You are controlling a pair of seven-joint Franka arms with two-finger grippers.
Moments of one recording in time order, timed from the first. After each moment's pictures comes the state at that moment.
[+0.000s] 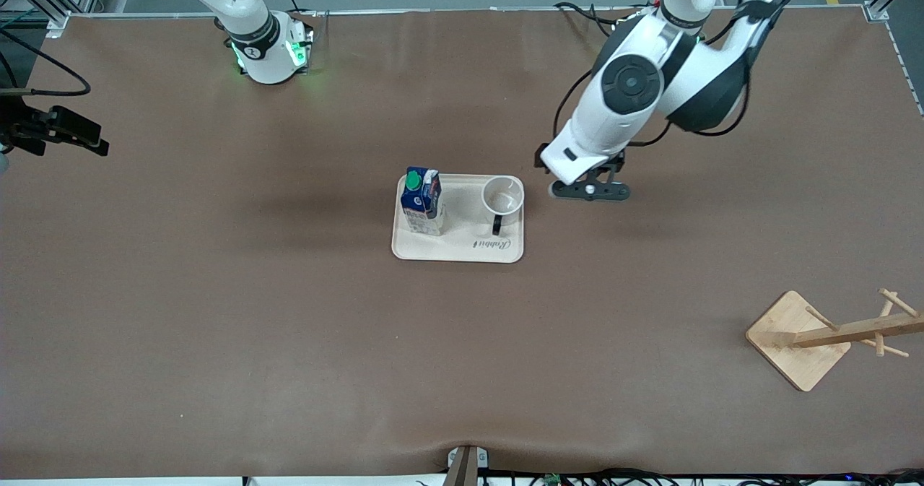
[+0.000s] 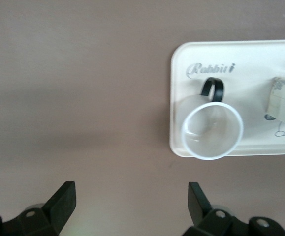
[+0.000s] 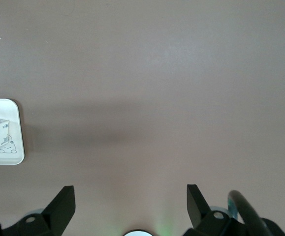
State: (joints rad) left arm -0.11 0.22 -0.53 -1.89 0.00 1.96 -0.57; right arm -0.01 0.01 -0.06 -1.54 0.01 1.45 -0.04
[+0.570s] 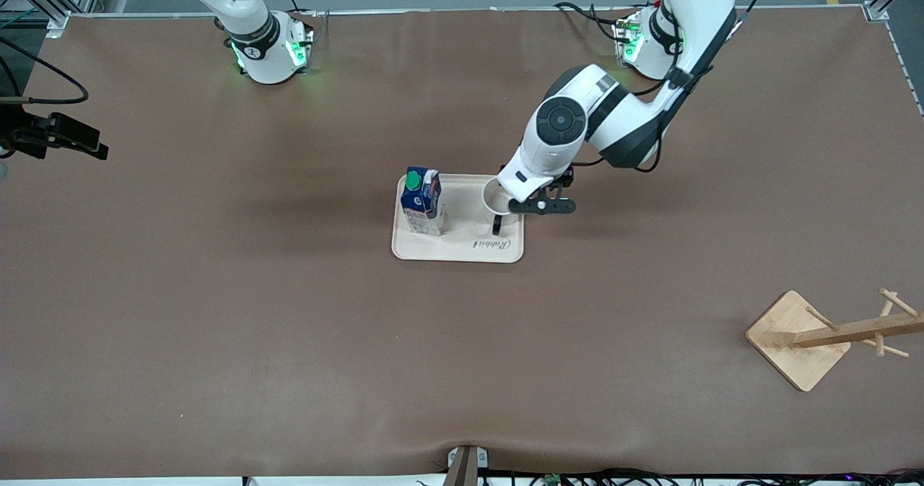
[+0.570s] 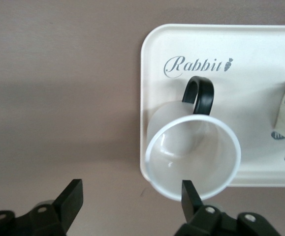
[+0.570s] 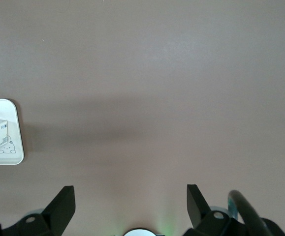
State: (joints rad) left arm -0.20 0.43 -0.53 -1.94 0.13 2.19 -0.76; right arm -0.02 0.02 -0.06 -1.54 0.01 1.45 -0.04
